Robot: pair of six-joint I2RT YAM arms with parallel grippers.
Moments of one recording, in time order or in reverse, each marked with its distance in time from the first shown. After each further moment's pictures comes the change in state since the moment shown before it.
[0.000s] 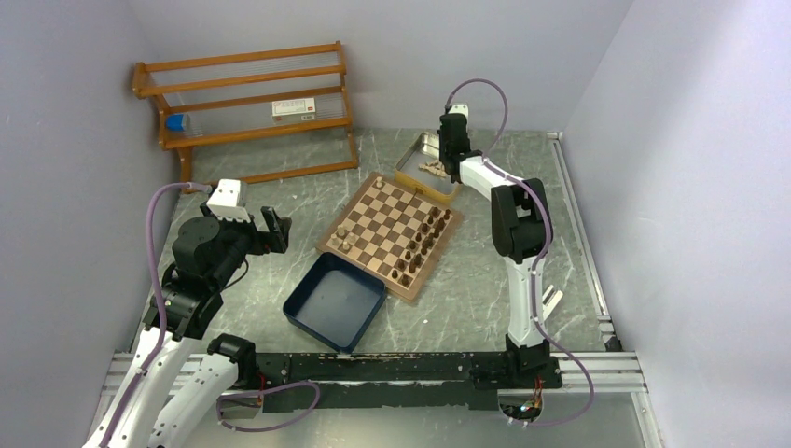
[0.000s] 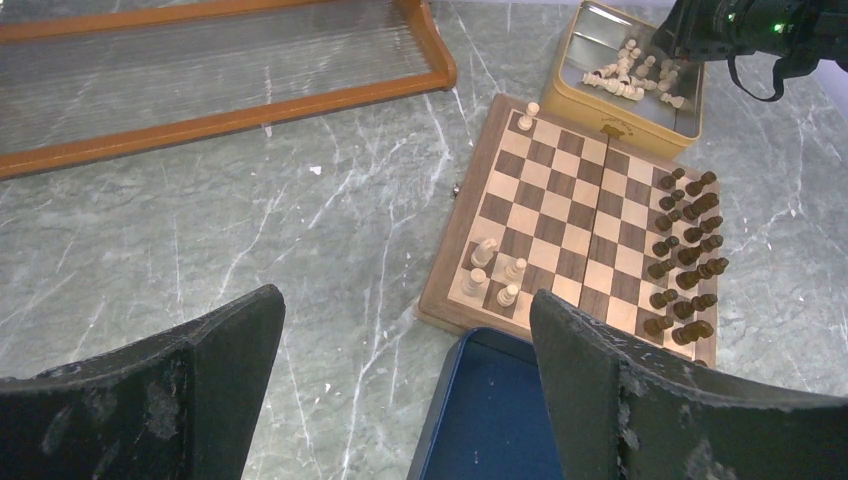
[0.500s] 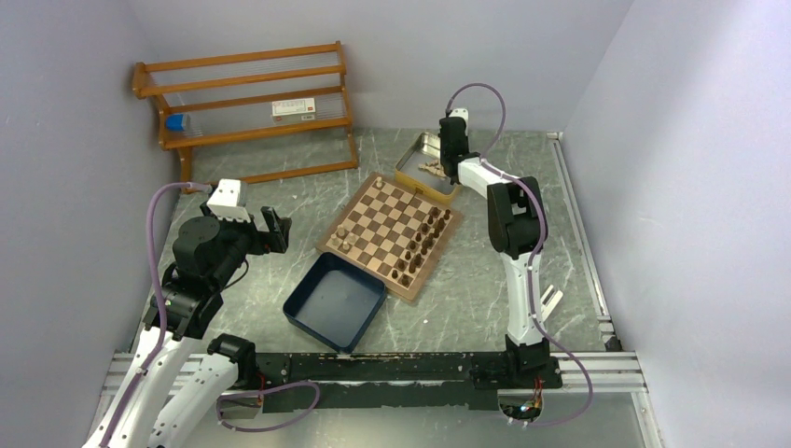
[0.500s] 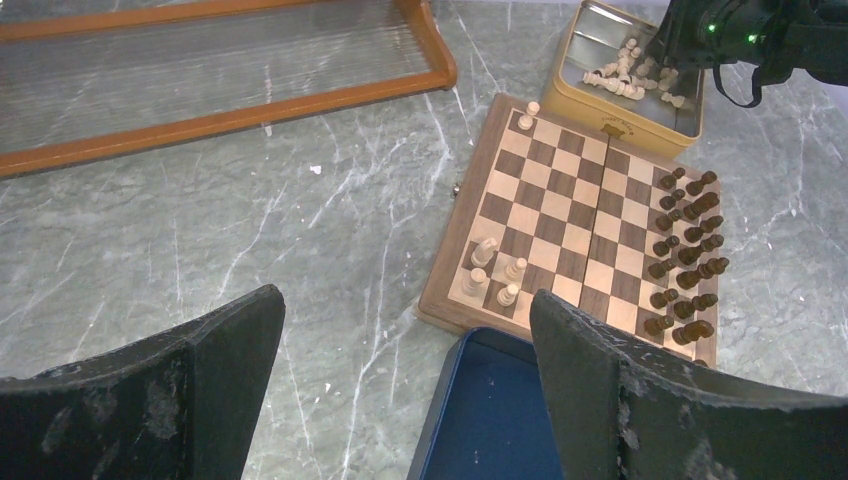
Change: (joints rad) left arm 0.000 0.002 0.000 0.000 0.000 0.000; right arm -0.010 0.070 0.037 0.008 0.036 -0.006
